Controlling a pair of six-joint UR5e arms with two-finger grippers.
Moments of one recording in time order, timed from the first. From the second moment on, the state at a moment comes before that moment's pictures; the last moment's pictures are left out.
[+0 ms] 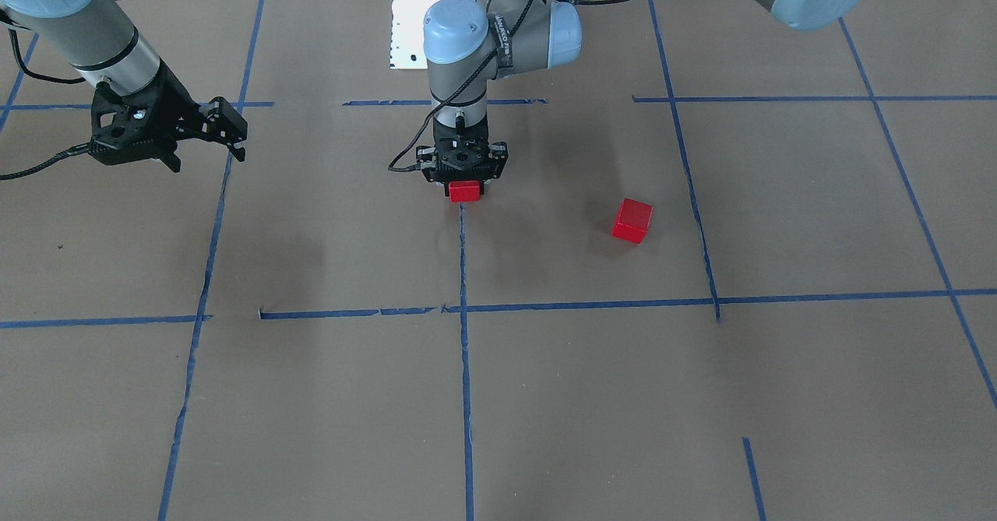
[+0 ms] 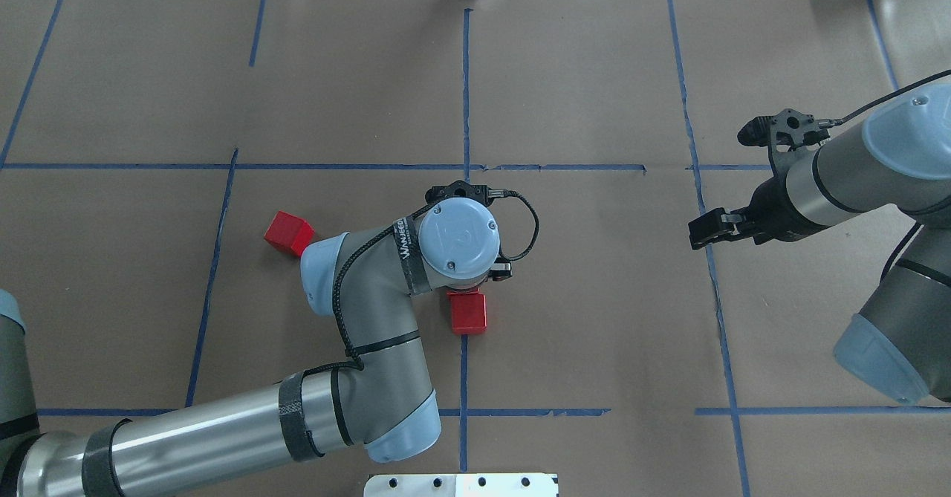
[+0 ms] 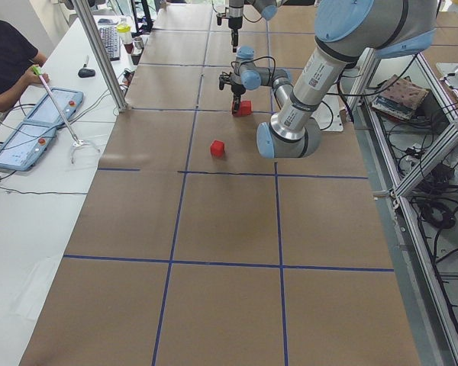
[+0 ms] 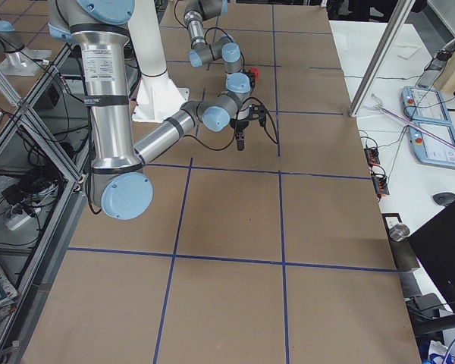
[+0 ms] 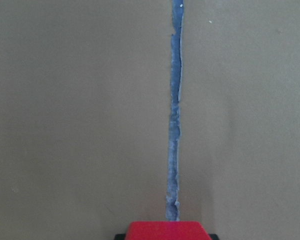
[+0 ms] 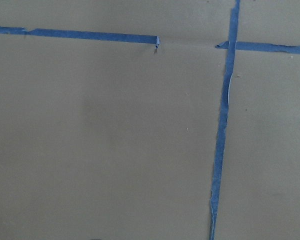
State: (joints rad) left arm -0.37 -2.43 -1.45 -1.63 -1.68 -1.34; right arm 0.77 -1.48 2.05 -1.40 2.09 0.93
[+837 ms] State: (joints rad) left arm -0.37 -2.43 -1.45 -1.63 -1.68 -1.34; right arm 0.77 -1.47 2.05 -1.40 2.09 0.93
